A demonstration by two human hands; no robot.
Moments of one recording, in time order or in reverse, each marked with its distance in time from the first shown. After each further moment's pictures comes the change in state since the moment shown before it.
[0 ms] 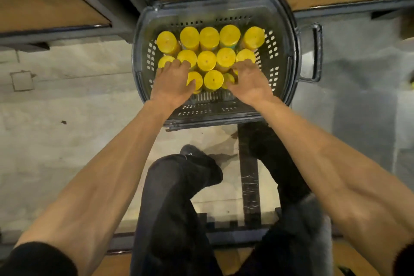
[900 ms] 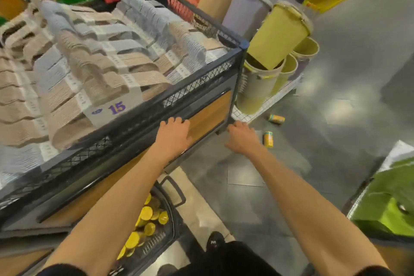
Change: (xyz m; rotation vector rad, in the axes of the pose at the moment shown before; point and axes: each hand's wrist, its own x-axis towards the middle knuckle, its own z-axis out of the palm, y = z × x) left_hand -0.009 0.562 -0.322 0.528 0.116 0.596; right_hand -0.306 0.293 -0.457 0.054 0.296 0.431
